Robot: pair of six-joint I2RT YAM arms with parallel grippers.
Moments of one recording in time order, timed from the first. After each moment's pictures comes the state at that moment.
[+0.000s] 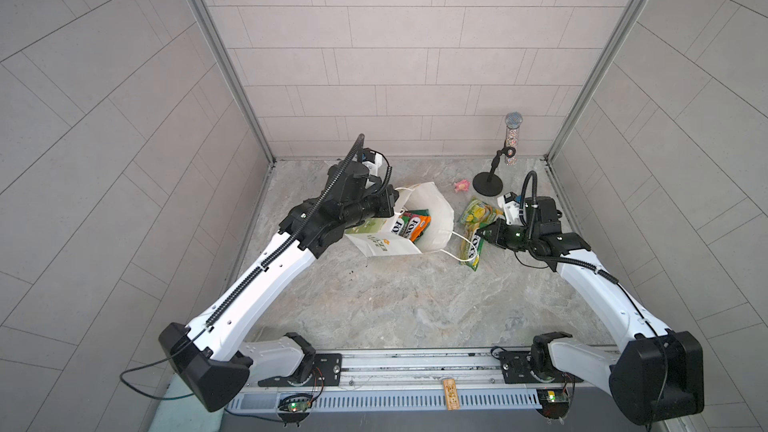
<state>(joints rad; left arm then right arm) -0.61 1.25 1.39 -0.63 0.12 -0.56 0.08 1.15 0.81 -0.44 -0.56 0.49</state>
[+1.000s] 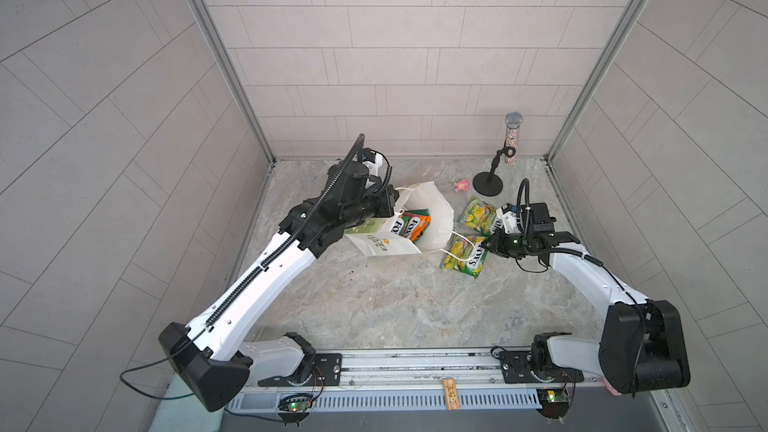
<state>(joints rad) -0.61 1.25 1.39 -0.63 0.12 -0.56 0.02 1.27 0.77 -0.51 -0.47 0.32</state>
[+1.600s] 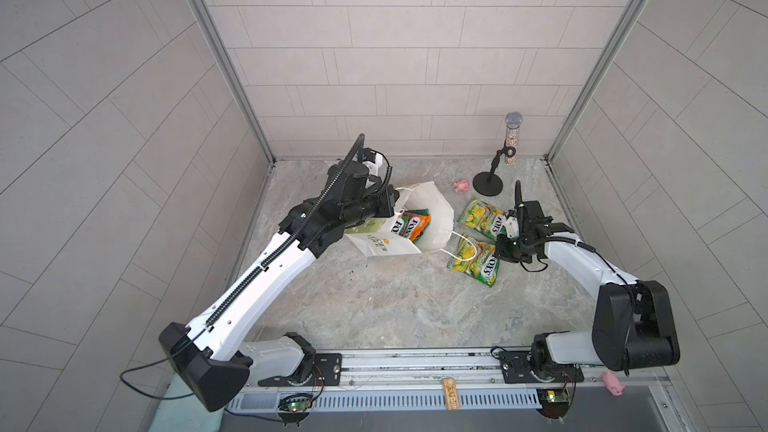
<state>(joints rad) -0.61 1.25 1.39 -0.63 0.12 -0.56 0.02 1.38 0.84 -0.68 -0.22 0.25</state>
